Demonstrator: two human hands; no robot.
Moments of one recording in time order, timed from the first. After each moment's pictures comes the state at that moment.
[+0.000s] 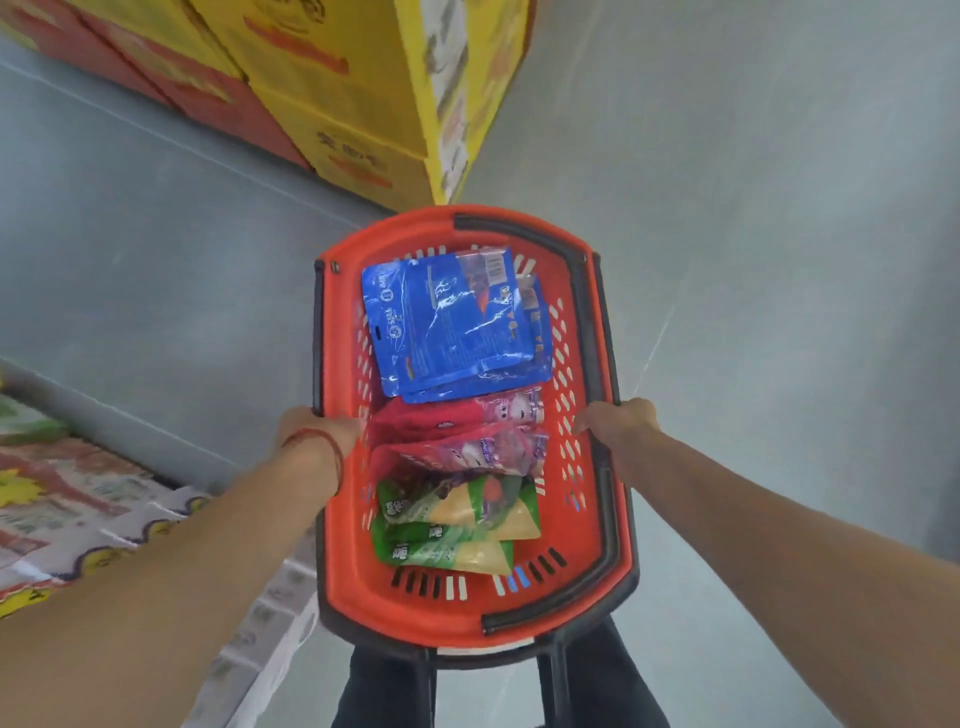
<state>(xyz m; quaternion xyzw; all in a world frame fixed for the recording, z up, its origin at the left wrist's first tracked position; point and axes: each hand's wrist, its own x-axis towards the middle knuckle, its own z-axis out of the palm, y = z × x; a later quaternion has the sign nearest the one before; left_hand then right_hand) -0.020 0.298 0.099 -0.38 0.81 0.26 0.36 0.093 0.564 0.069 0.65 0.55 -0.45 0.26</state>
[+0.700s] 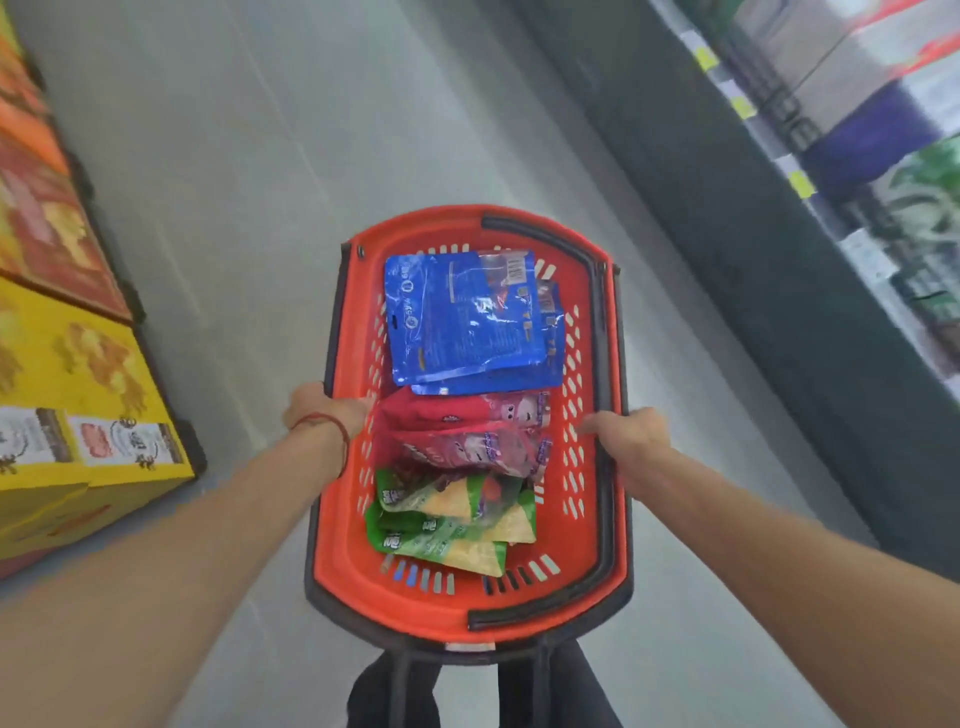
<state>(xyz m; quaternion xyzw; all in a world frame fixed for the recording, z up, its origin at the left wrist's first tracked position) 0.102 0.660 0.238 0.12 0.89 0.18 0.40 0.396 0.708 0.235 0.83 0.25 -0.49 -0.07</state>
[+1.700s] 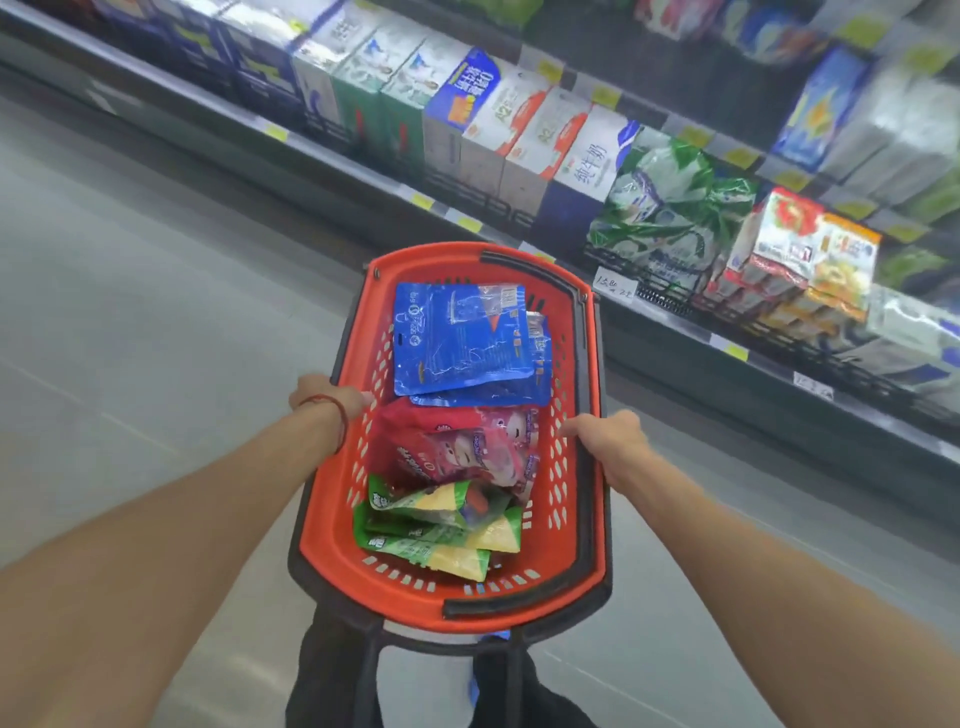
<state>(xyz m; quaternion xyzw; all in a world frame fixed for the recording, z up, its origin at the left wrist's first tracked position) 0.254 1.003 0.387 0.40 0.79 0.05 0.45 0.515 0.860 0.389 0.87 0.05 -0.43 -0.23</state>
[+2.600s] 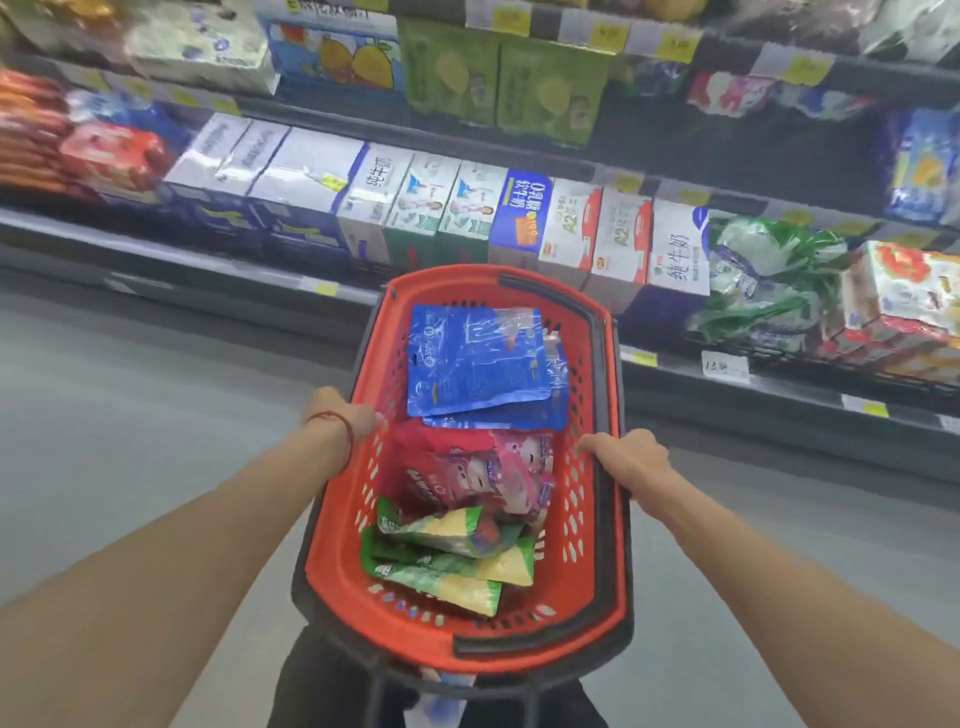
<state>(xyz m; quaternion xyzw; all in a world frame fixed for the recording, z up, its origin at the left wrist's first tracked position) 0.165 1.406 0.401 0.55 0.71 -0.03 0.44 0.398 1.191 0.387 0.89 0.04 -0.40 -0.23</state>
